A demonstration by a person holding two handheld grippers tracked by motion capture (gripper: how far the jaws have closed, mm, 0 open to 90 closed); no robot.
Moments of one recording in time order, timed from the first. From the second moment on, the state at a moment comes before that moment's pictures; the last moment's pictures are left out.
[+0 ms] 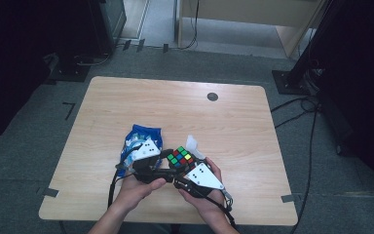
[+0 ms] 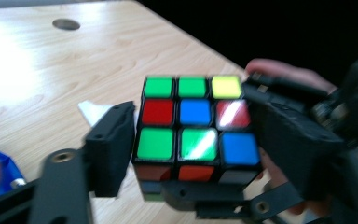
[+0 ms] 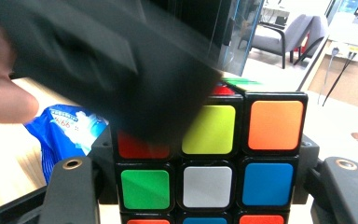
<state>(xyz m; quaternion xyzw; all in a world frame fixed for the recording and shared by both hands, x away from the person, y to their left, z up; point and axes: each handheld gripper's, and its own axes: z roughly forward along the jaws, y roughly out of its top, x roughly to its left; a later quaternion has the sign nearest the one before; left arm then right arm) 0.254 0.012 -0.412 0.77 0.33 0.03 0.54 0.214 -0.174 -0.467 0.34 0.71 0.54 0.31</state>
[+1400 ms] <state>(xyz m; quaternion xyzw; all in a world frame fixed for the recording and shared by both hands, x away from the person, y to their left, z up) 0.234 -0.020 -0.449 0.76 0.30 0.13 0.57 0.220 -0.203 -0.432 0.46 0.60 0.61 0.22</state>
